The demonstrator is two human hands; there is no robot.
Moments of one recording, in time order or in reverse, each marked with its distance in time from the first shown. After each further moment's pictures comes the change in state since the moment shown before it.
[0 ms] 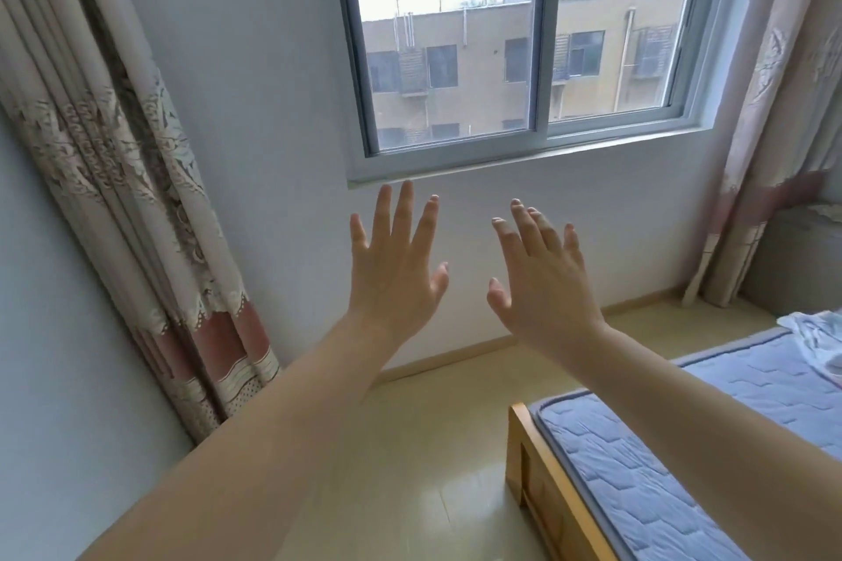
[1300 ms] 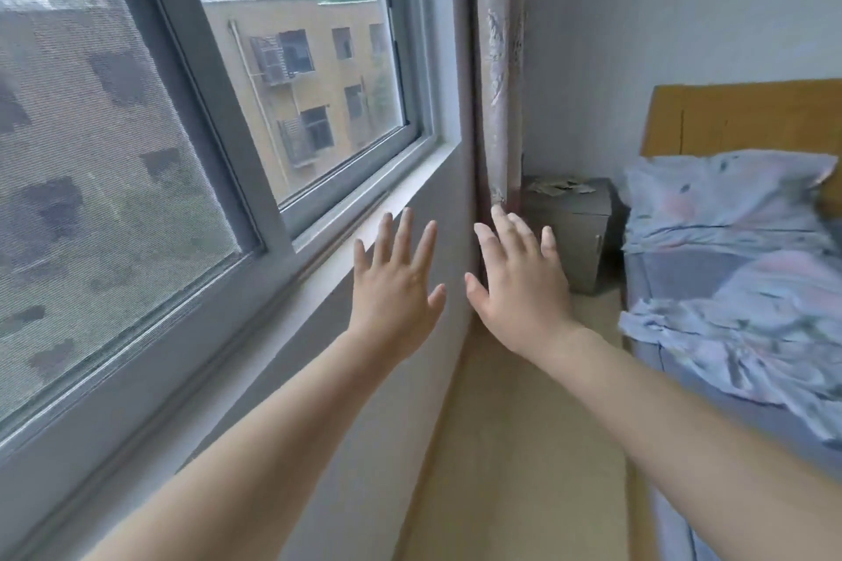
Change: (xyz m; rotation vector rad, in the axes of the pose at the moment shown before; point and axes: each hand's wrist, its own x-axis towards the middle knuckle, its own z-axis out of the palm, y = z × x) left_hand 0.826 0.248 0.628 -0.470 -0.111 0.774; right_hand 0.530 0.547 0.529 -0.439 -0.076 0.767
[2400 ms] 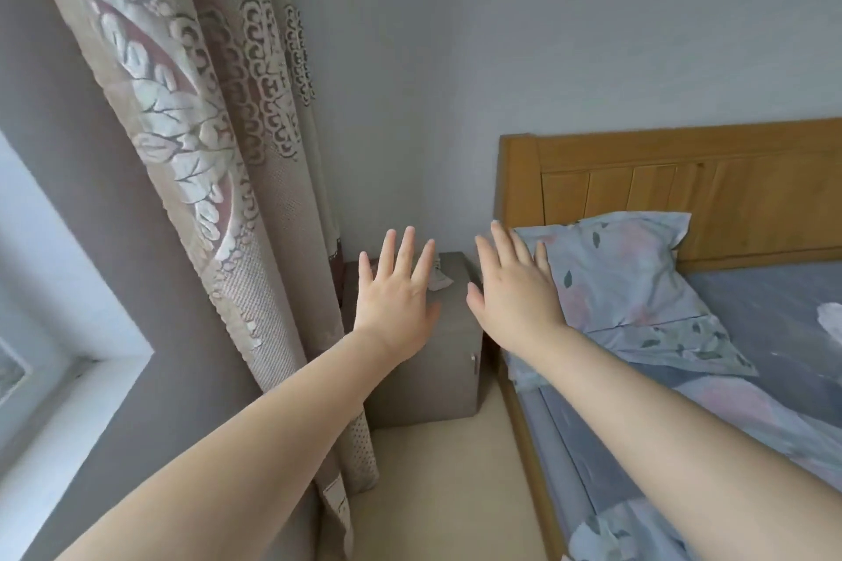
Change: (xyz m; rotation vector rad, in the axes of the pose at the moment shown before) left_hand 0.863 0.239 0.392 -0.176 -0.015 0.462; right_hand 0.561 0.596 0.363 -0.330 -0.201 0.449
